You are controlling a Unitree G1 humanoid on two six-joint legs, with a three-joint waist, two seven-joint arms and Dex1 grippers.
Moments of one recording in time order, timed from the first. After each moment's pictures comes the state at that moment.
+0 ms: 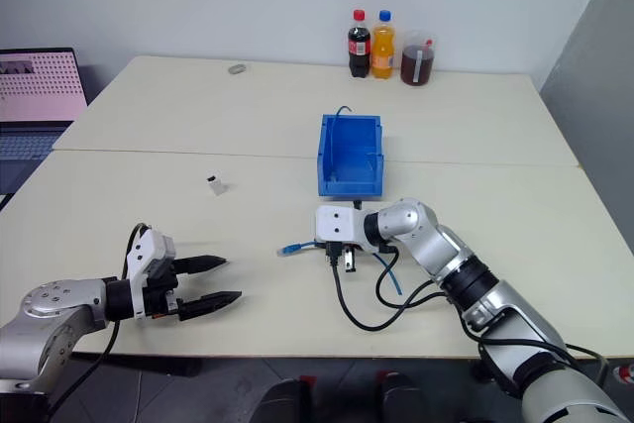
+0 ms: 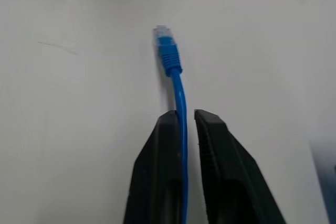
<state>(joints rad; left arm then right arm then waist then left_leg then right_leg) 0.02 0.84 0.19 -0.08 -0.46 0.41 -1.12 -0.80 -0.33 0.61 0.35 -0.09 0.06 0.96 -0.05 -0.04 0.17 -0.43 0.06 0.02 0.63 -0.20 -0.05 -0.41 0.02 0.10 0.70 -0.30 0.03</state>
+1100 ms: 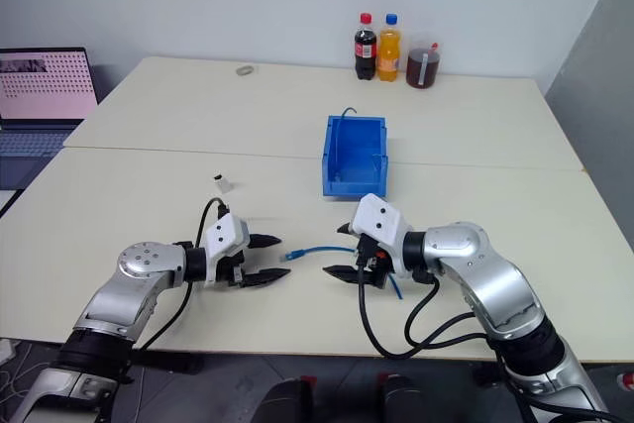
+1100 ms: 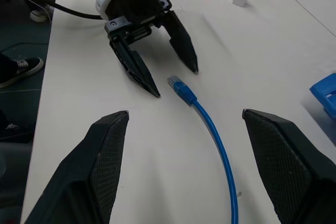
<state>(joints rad) -0.33 0.68 -0.13 0.21 -0.19 0.12 -1.13 -0.48 -0.48 0.30 -0.48 0.23 0.81 0.86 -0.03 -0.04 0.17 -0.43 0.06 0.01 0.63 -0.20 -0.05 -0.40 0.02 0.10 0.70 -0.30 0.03</state>
